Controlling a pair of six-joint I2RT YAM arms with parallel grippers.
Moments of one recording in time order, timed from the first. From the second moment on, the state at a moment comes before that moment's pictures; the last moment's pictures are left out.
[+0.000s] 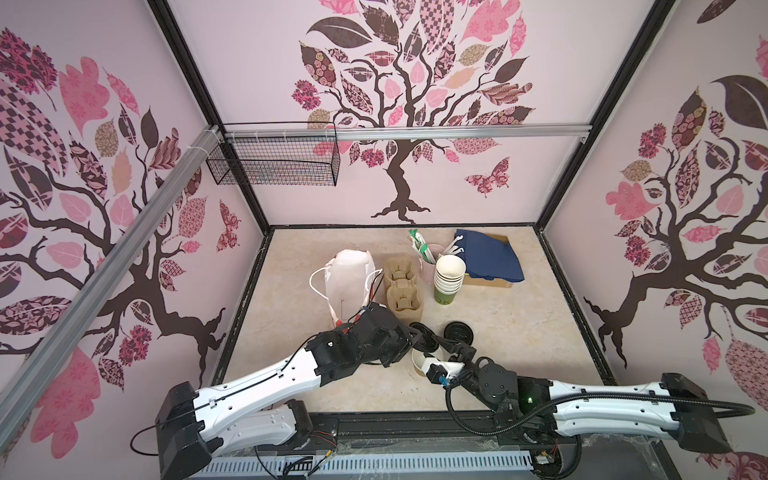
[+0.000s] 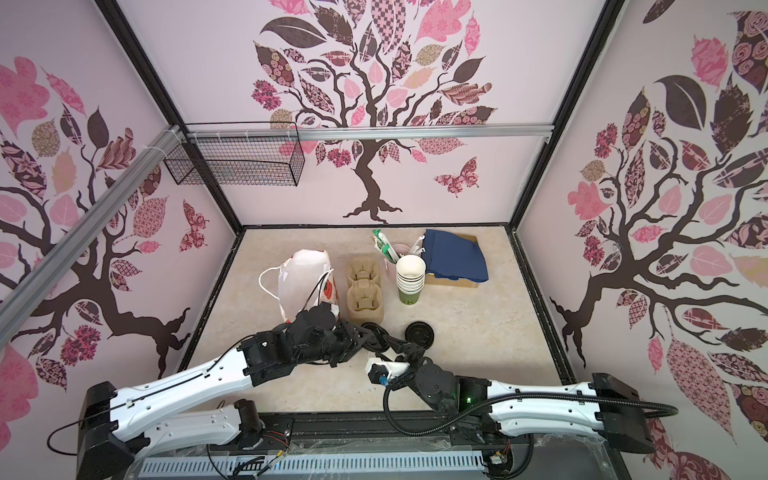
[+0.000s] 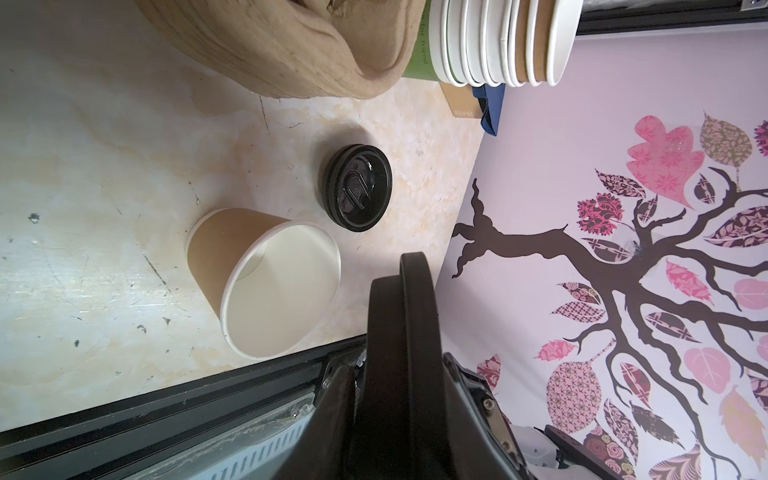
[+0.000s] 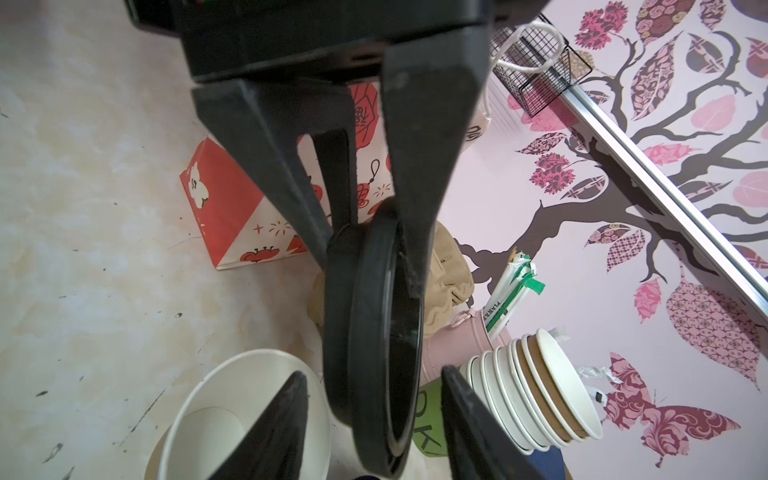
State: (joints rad) left arm -1.04 1.09 0.85 -0.37 0.01 -1.58; right arm 1.36 0.82 0.29 0.34 0.58 -0.65
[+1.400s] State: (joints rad) left arm -1.04 1.09 0.96 -0.38 -0.05 -1.39; right arm 1.36 0.74 0.25 0.51 0.63 -0.62
